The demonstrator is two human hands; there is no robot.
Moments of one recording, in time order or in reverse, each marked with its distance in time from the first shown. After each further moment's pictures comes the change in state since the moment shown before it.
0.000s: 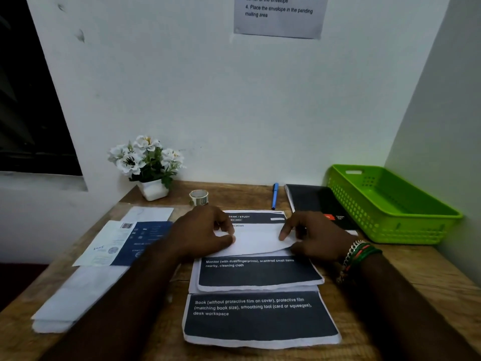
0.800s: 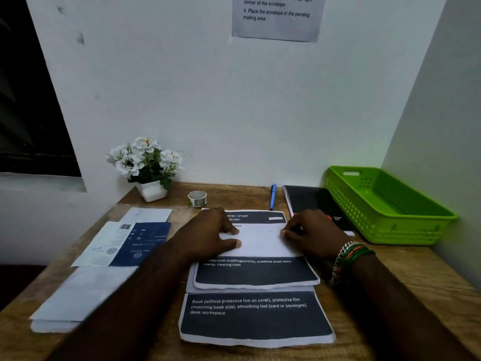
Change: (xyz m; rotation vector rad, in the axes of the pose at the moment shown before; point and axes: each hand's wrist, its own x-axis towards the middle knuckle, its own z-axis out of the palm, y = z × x) left_hand 0.009 0.004 0.014 0.002 -0.053 0.040; right_hand 0.006 0.001 0.005 -0.158 0.117 0.046
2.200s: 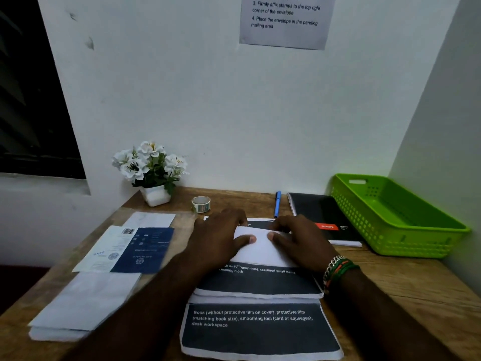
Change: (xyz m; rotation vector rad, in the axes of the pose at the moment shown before) left_hand -0.002 0.028 0.007 0.148 0.157 -0.033; right_hand 0.014 -0.013 0.031 0.095 0.171 -0.097
